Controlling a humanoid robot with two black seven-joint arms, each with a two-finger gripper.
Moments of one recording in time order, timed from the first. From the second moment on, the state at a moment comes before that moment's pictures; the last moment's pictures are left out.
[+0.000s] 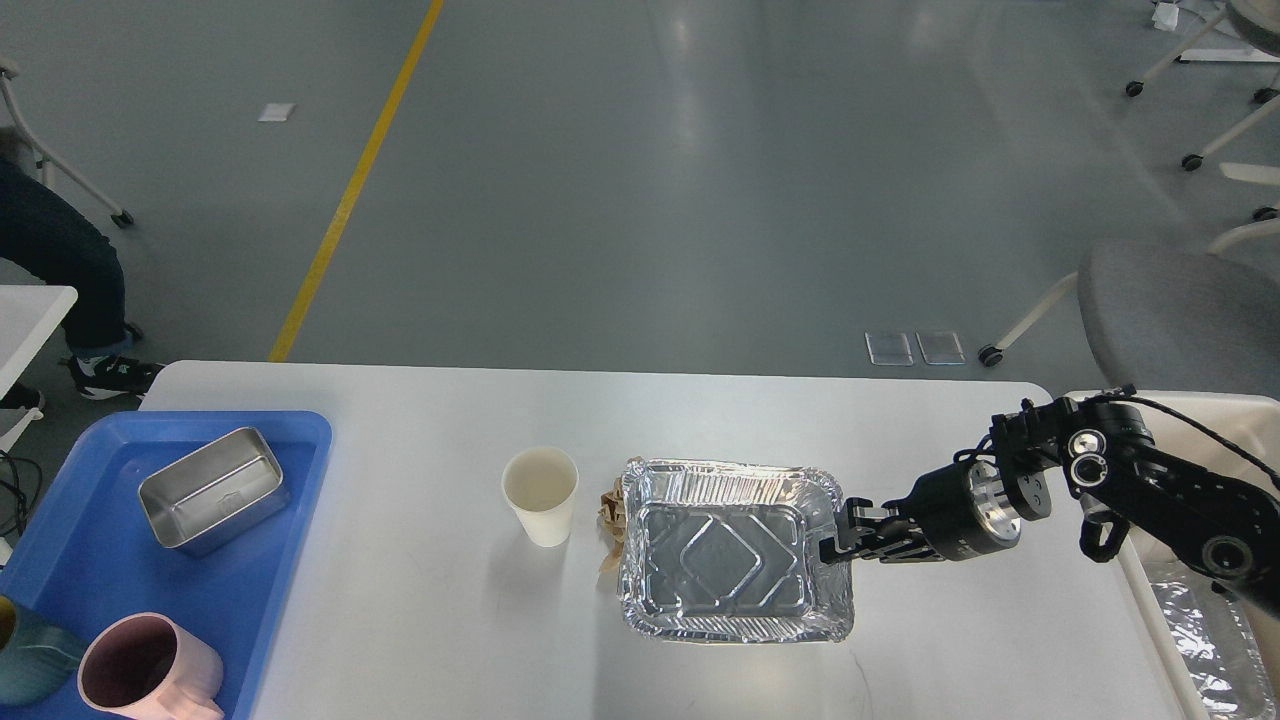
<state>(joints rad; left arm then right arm) -0.79 1.91 -0.45 -1.48 0.77 -0.91 -0.22 0.67 -0.57 0.58 1.24 -1.12 0.88 -0.10</state>
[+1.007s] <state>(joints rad) -0.89 0.90 -0.47 -1.22 1.05 -0.83 0.18 0.67 -0.63 0.58 1.31 -1.12 0.88 -0.10</state>
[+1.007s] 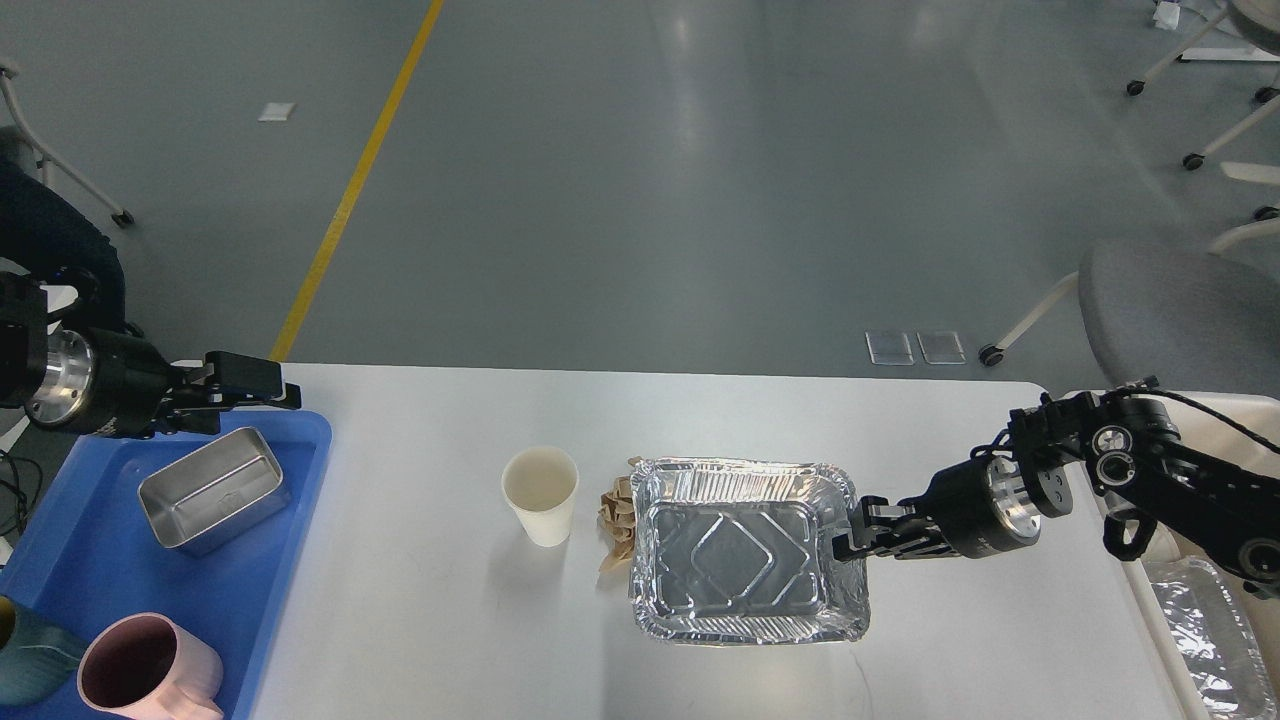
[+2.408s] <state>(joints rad) -0.91 0.26 -0.38 -0.81 1.24 -0.73 0.18 0.72 -0.75 0.57 1.36 -1.08 0.93 -0.11</state>
